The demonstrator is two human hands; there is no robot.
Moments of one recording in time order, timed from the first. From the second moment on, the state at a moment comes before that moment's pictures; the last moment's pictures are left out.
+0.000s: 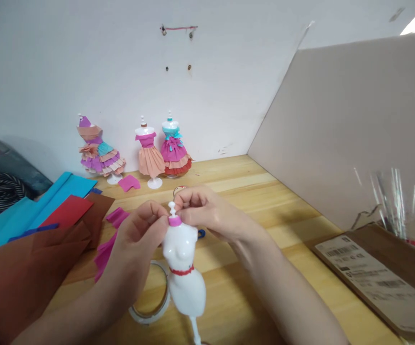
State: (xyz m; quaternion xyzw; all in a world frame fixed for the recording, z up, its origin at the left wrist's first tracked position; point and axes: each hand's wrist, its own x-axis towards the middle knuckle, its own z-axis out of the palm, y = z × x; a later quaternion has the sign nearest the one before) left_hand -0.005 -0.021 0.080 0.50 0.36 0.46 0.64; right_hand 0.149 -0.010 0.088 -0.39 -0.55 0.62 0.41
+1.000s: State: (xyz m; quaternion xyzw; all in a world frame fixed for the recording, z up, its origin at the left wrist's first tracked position) left_hand -0.011 -0.017 0.077 0.50 0.35 0.48 0.63; right_hand 0.141 -0.034 0.098 -0.46 -0.59 0.43 0.51
